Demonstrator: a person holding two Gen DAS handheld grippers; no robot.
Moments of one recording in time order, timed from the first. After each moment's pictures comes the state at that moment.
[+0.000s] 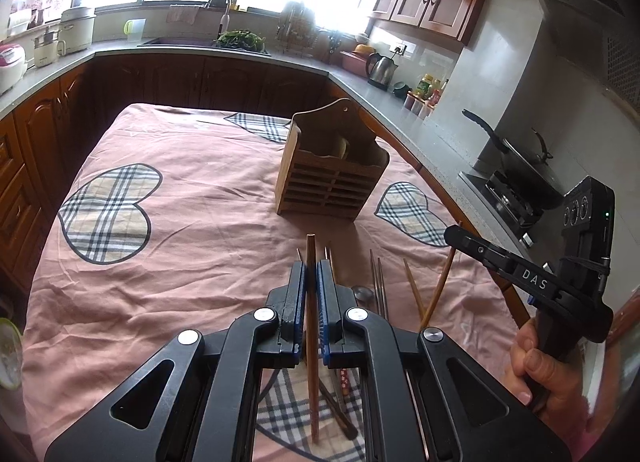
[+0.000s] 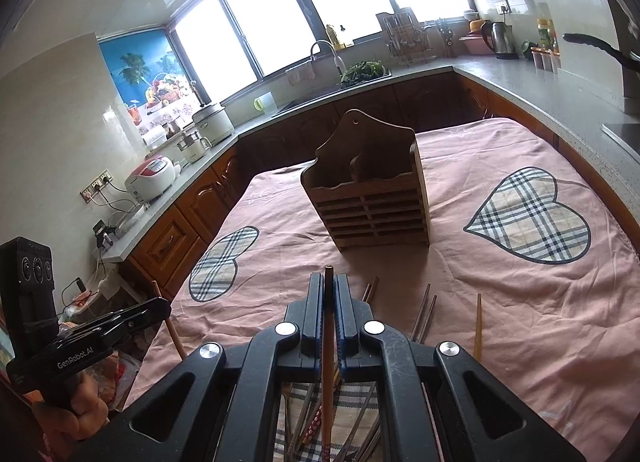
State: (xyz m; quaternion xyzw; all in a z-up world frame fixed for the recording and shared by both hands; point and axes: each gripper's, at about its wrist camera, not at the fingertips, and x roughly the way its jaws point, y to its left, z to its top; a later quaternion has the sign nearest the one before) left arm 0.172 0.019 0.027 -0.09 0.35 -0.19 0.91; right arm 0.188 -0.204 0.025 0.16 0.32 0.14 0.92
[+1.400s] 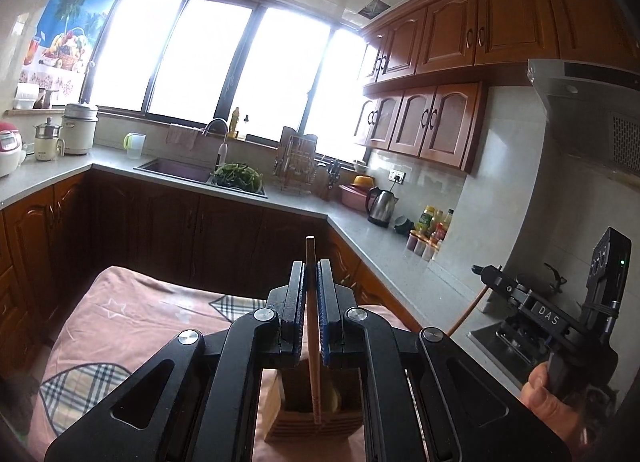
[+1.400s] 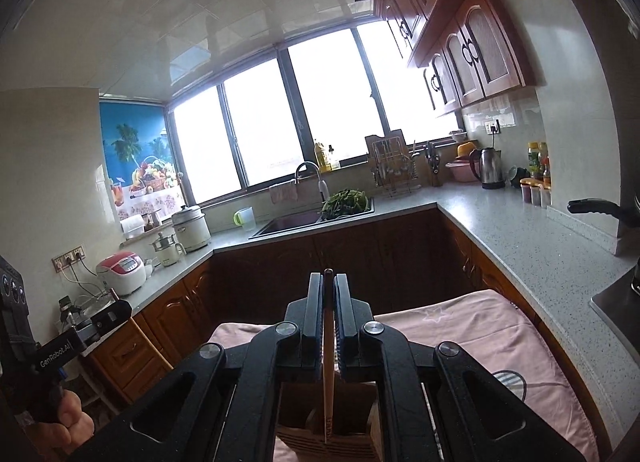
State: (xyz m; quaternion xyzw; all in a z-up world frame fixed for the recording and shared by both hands) left arm 0.324 -0.001 0.149 -0.13 0.13 -0.16 0.97; right arm 0.311 -0.254 0.158 0.12 0.12 0.07 0.98
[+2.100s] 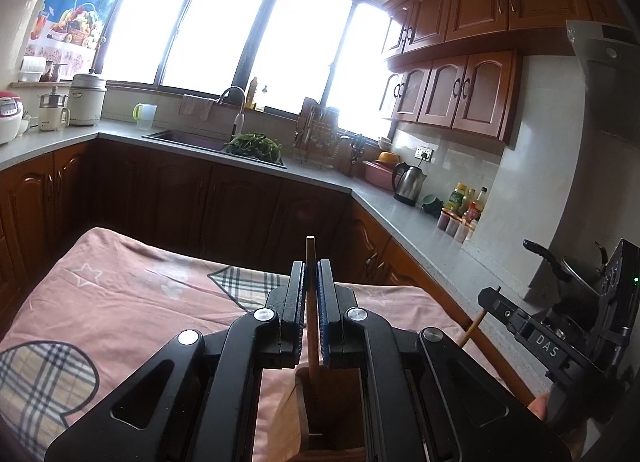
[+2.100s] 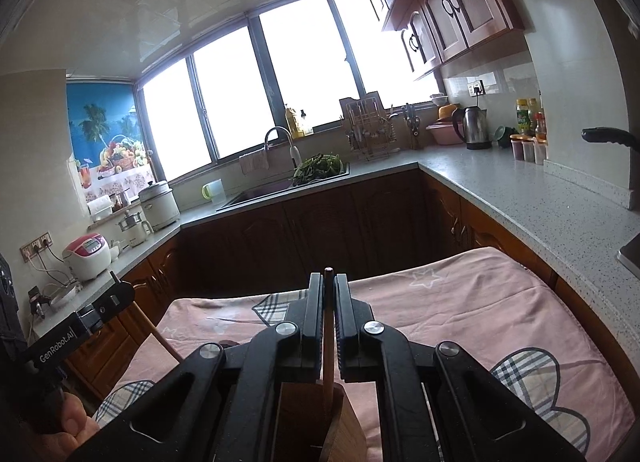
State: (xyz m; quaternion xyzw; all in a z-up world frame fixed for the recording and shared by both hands) left arm 0.410 -0.034 0.043 -0.13 0.16 -0.13 0.97; right arm 0.390 -0.259 0.051 0.13 0.18 0.04 0.97
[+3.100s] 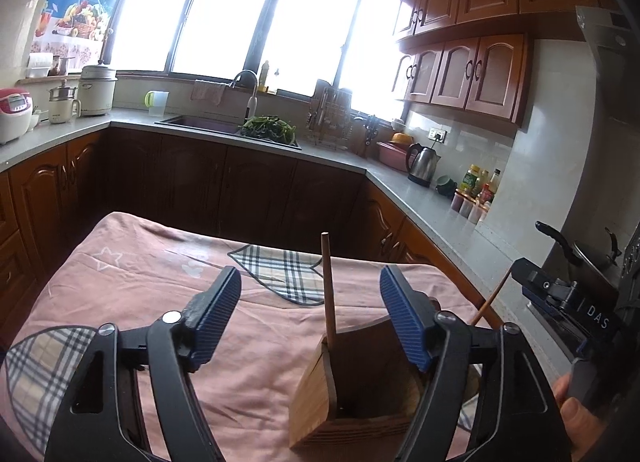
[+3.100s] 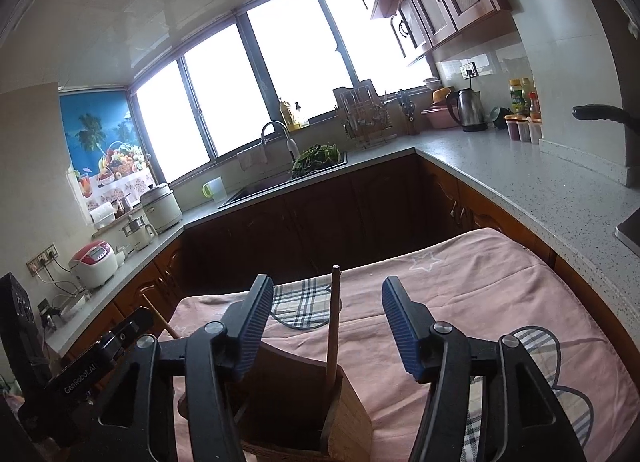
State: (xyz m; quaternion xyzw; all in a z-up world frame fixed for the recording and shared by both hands) left arm 0.395 -0.026 0.042 -0.12 0.20 -0.10 0.97; right arm 0.375 -0.267 0.056 0.17 0.19 0.04 0.97
